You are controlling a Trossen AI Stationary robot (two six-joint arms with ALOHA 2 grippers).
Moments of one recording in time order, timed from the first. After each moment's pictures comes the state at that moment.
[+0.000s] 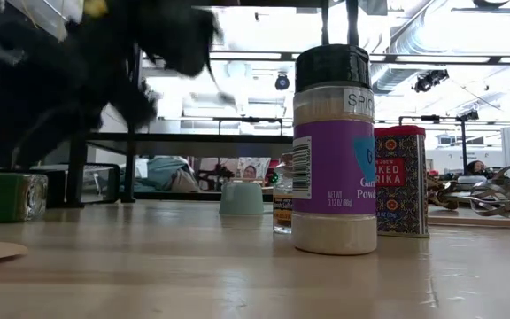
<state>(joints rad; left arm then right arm) -0.19 1.85 1.23 -1.31 0.28 -0.50 0.57 1.76 1.59 -0.87 0.59 1.10</state>
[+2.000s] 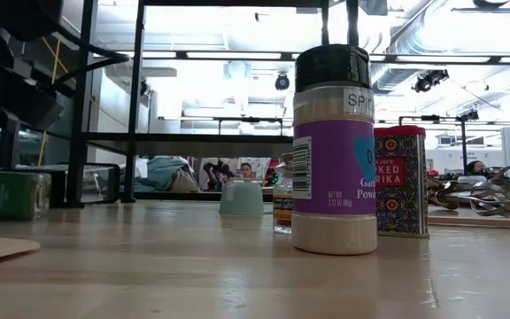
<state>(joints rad) -0.55 1.54 0.81 -1.00 0.08 -0.93 0.54 1.76 1.59 -0.89 0.57 1.15</state>
